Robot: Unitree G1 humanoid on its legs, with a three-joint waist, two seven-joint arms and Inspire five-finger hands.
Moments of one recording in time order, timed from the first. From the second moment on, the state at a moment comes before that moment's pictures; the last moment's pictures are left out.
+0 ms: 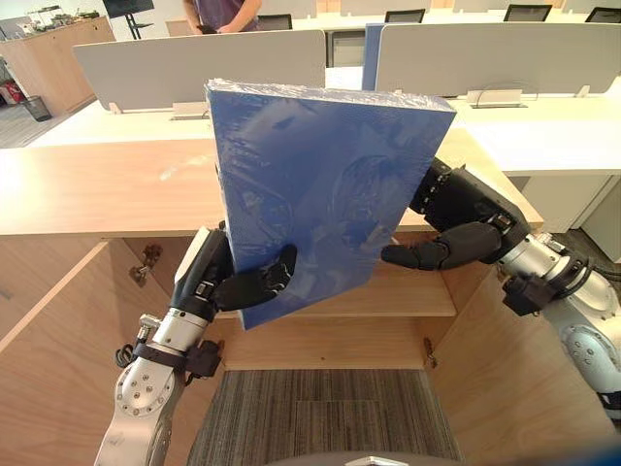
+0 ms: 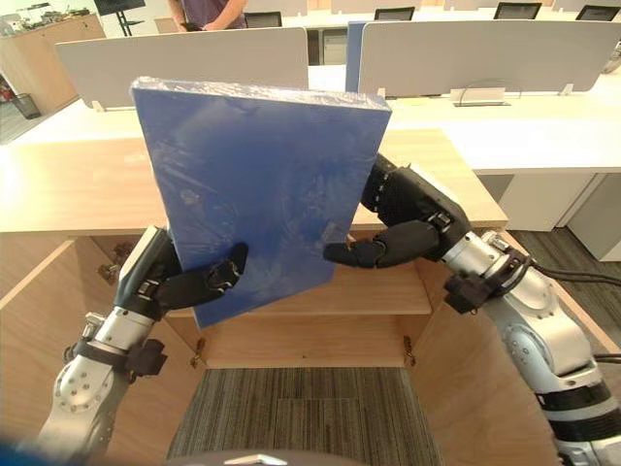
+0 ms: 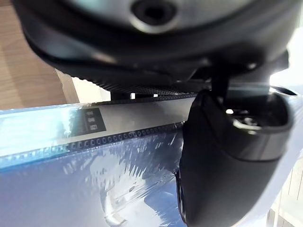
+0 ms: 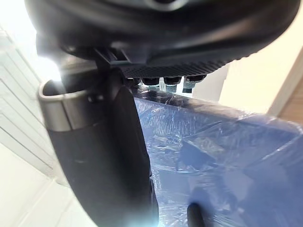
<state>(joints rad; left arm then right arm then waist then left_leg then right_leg) 0.28 0.38 0.05 -0.44 -0.25 -0.16 -0.21 -0.13 -0.82 0.02 -0.28 0.87 -0.01 0.45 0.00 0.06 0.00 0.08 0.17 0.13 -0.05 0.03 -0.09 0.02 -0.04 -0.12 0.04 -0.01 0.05</state>
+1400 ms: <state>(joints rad) 0.29 0.68 -0.25 -0.06 -0.69 -0.06 -0.40 -0.55 -0.67 0.59 0.11 1.00 -0.02 0.30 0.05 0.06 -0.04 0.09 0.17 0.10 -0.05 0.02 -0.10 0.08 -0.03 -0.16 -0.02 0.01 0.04</state>
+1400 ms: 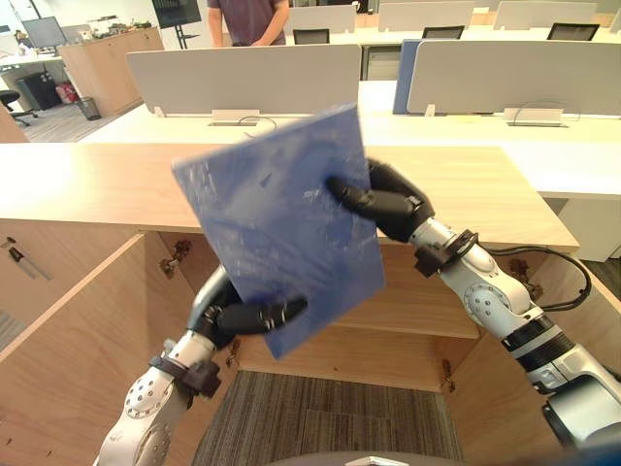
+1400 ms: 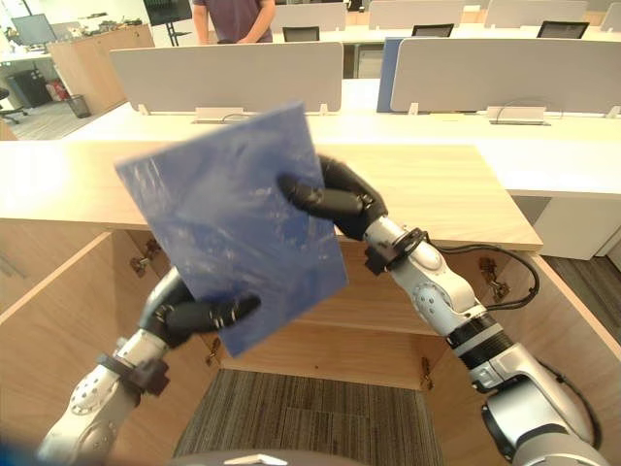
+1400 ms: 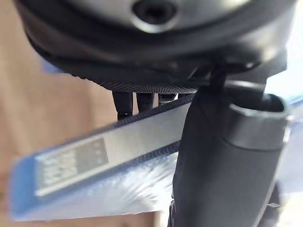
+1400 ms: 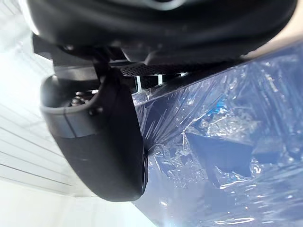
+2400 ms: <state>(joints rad) 0.09 0.23 -0.12 0.95 0.44 -0.13 -0.26 -0.23 -0.71 0.63 -0.18 0.53 0.03 0.51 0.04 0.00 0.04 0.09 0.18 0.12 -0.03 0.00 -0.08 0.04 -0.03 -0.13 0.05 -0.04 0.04</state>
